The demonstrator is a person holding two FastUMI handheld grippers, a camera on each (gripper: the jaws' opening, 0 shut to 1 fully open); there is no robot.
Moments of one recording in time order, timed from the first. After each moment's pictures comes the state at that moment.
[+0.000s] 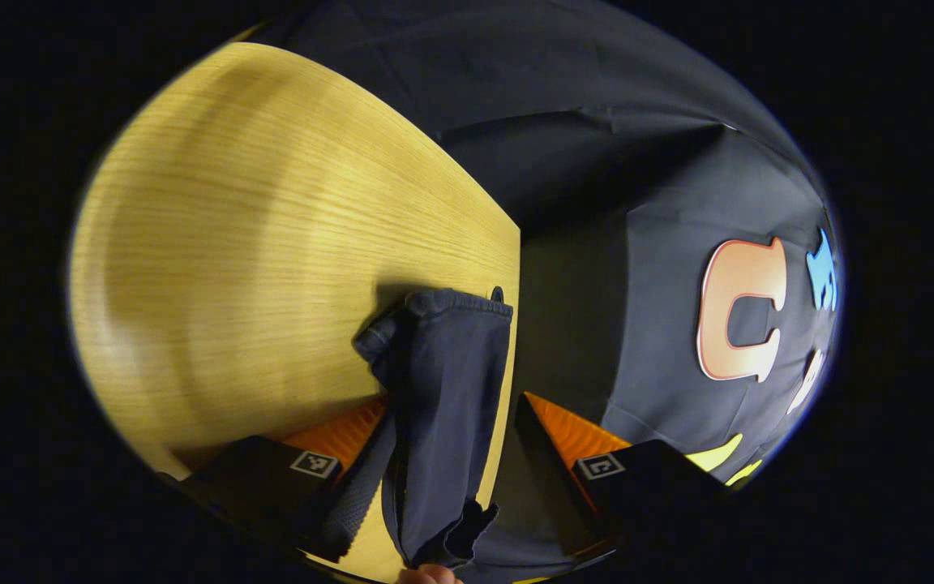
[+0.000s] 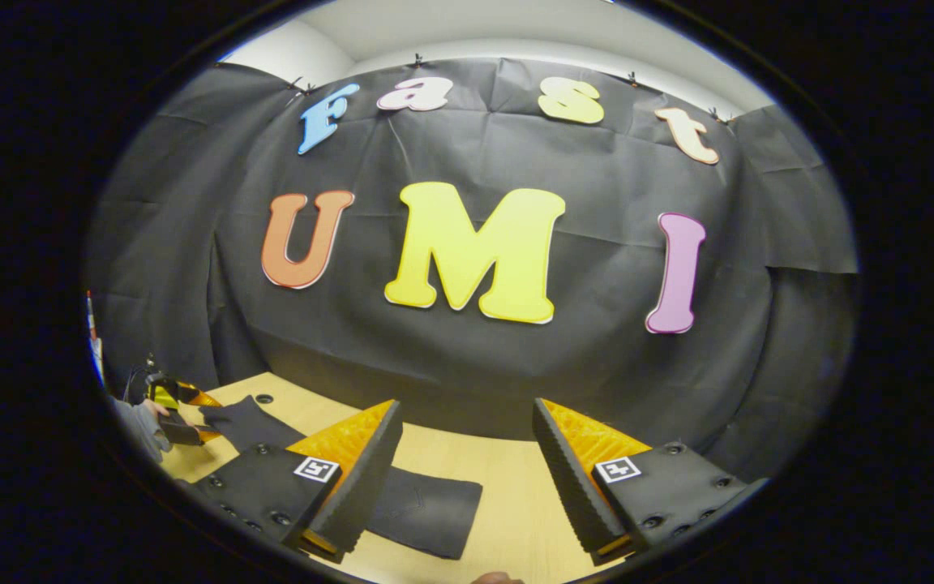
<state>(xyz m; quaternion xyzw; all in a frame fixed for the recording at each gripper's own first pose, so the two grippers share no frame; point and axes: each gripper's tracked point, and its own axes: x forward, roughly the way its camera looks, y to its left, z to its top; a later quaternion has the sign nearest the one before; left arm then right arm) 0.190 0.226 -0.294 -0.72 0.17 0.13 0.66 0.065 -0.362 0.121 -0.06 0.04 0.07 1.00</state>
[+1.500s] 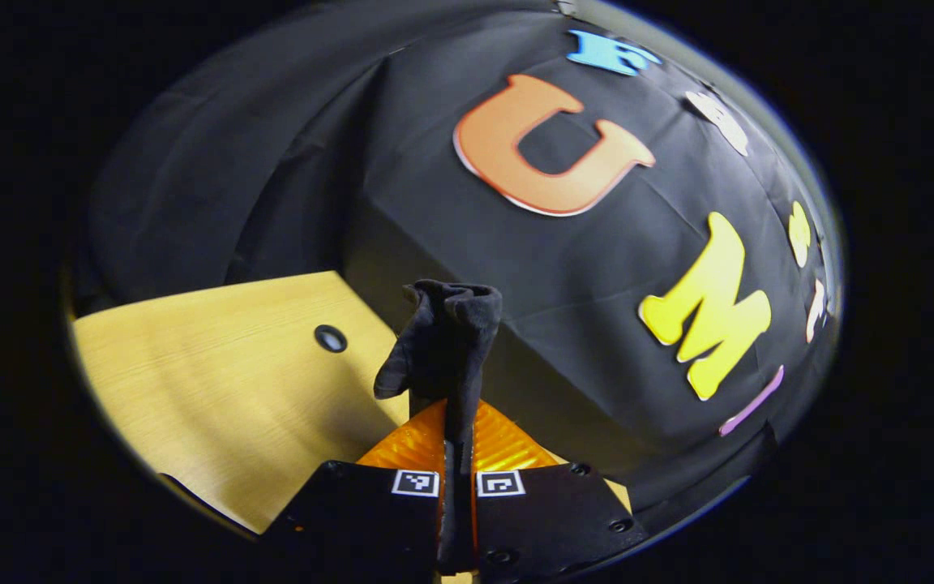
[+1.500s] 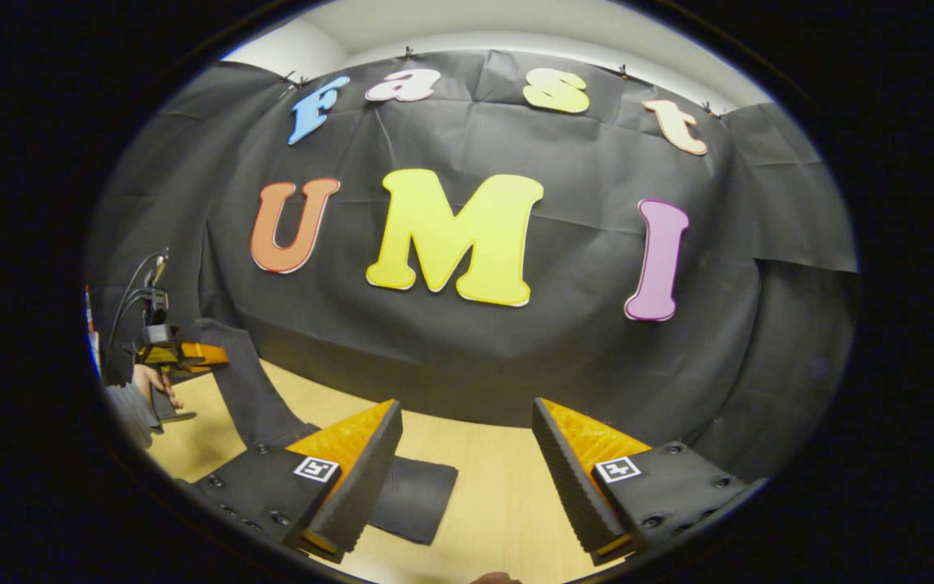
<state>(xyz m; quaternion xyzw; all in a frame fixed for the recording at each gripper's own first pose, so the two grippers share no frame) 0.207 0.121 -0.130 -0.36 0.13 0.01 0.92 0.054 -0.405 0.110 -0.07 0.06 0.06 0.99</state>
